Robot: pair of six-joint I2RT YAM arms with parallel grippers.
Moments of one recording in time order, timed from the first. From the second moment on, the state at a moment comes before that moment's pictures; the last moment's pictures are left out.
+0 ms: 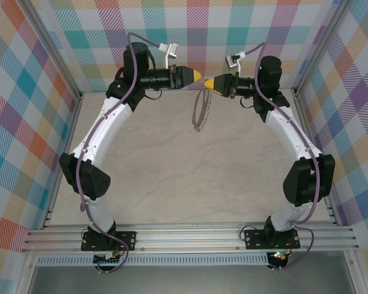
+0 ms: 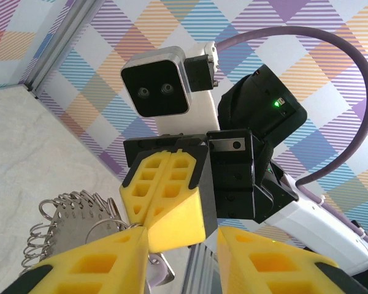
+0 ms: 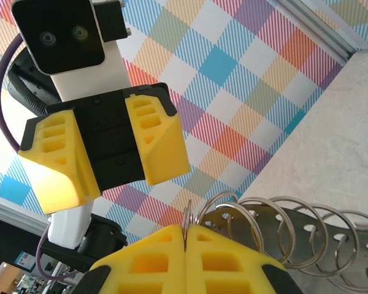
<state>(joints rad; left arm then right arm) -0.42 1.85 2.06 -0.37 0.95 -0.63 0.22 1.69 1.60 0.10 -1.23 0.94</state>
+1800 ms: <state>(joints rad) -0.45 1.90 2.10 -0.42 0.93 -0.62 0.21 1.69 1.60 0.16 -1.25 0.99</state>
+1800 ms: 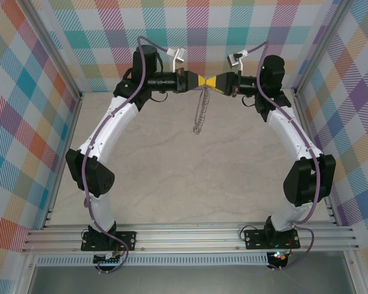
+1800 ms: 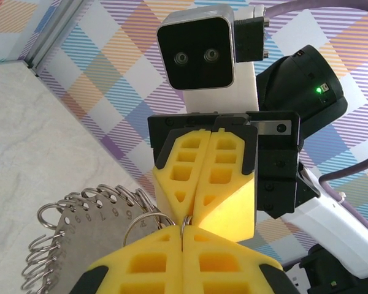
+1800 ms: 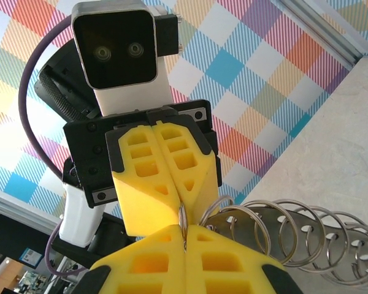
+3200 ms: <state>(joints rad) -0.48 1.88 2.18 -0.27 0.87 -0.73 0.24 1.46 1.56 -0.15 -0.91 0.74</state>
